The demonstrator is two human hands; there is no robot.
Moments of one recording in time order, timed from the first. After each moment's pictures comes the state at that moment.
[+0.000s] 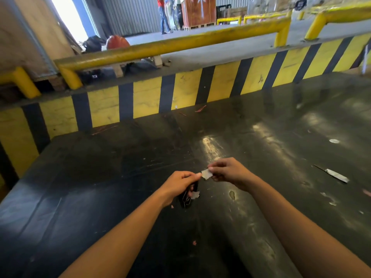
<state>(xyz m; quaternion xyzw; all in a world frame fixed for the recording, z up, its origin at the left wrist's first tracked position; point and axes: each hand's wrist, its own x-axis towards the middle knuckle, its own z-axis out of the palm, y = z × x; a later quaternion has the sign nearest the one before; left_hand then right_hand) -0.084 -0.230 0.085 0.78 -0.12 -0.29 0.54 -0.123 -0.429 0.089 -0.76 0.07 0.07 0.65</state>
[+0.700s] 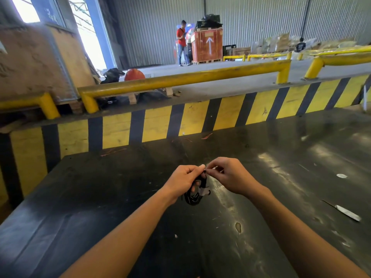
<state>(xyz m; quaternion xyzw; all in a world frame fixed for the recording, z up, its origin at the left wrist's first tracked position) -0.072 -0.239 0.168 0.77 -0.23 -0.14 0.57 -0.113 -0.414 0.172 -0.91 -0.13 -0.20 0.35</state>
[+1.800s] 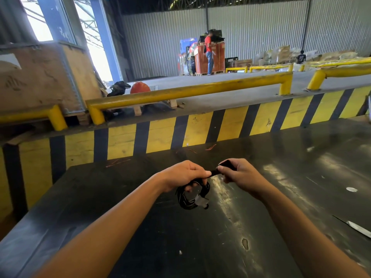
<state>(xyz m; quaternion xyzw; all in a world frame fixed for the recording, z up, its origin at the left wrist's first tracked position) -0.057 -0.228 0.241 0.81 -0.33 -0.25 0.42 -0.104 -0.428 0.200 -0.80 -0.08 -0.10 0.58</state>
